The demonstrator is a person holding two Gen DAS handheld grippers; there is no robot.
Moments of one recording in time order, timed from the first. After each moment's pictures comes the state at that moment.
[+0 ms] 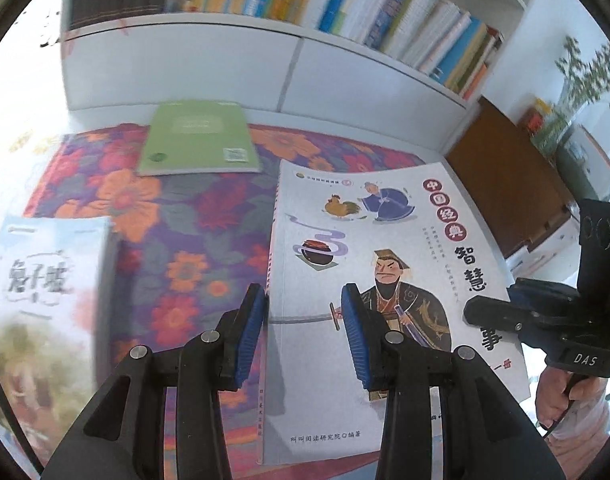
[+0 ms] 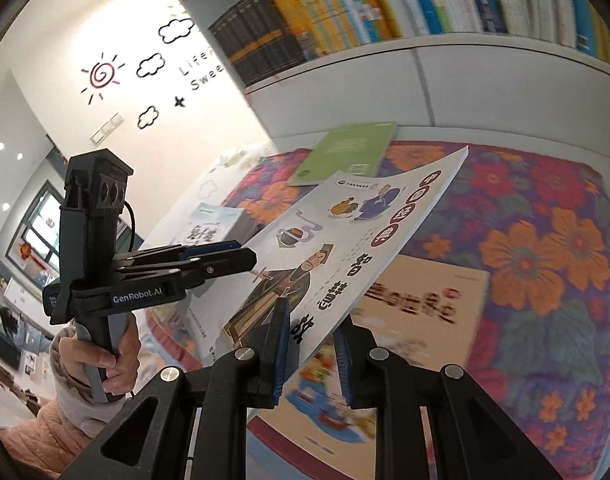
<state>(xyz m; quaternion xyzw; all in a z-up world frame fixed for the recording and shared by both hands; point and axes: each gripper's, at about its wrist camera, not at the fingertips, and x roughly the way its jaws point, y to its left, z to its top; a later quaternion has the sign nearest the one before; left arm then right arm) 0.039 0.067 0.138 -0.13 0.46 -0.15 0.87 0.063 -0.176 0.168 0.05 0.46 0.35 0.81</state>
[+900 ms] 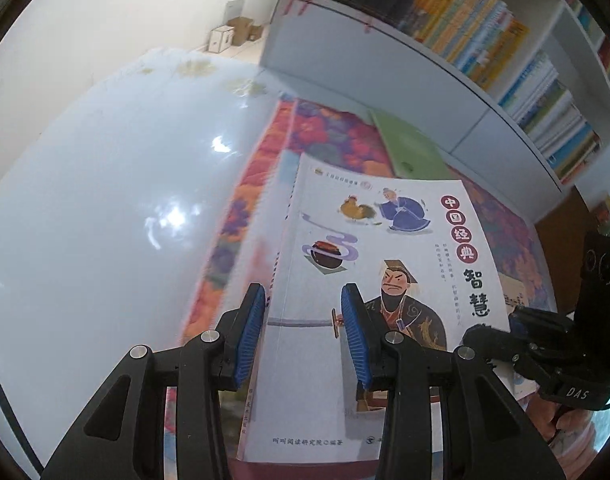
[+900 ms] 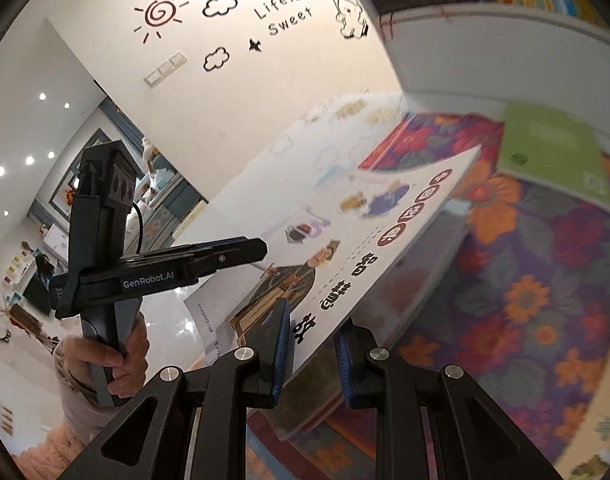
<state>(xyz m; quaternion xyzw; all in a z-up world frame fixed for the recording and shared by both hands) -0.001 0.316 0.086 -0.21 0.48 0.00 0.85 0.071 0.094 0.106 0.02 0.49 0.47 0.74</state>
